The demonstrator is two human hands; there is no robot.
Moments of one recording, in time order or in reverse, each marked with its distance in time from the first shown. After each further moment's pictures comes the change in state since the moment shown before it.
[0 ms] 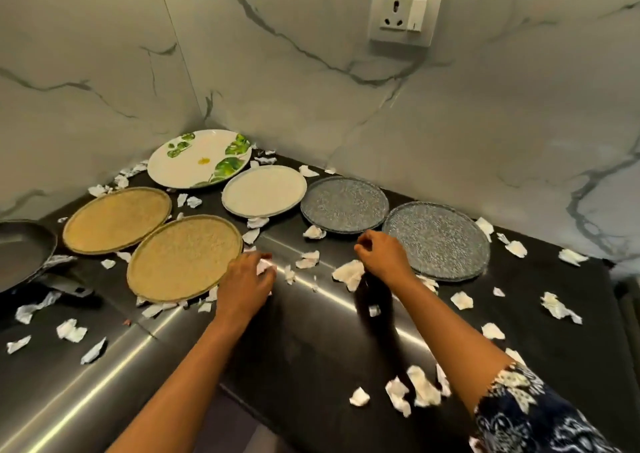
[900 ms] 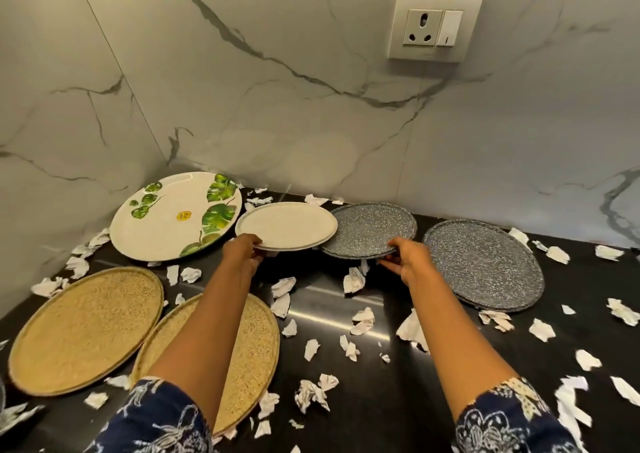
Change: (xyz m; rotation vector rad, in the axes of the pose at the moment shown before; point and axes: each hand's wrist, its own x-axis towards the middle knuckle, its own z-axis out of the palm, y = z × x) left_hand 0.272 -0.057 0.005 -1.212 -0.144 -0.866; right_hand 0.117 -0.048 0.035 1.272 0.365 0.783
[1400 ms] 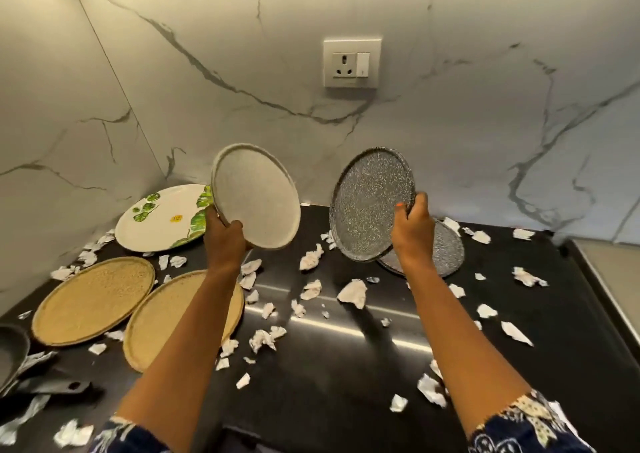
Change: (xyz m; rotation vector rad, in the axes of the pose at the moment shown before) left_hand -0.209 -0.023 0.000 0.378 0.018 0.746; right_hand -0.128 -0.051 -0.116 -0.514 0.245 -0.911
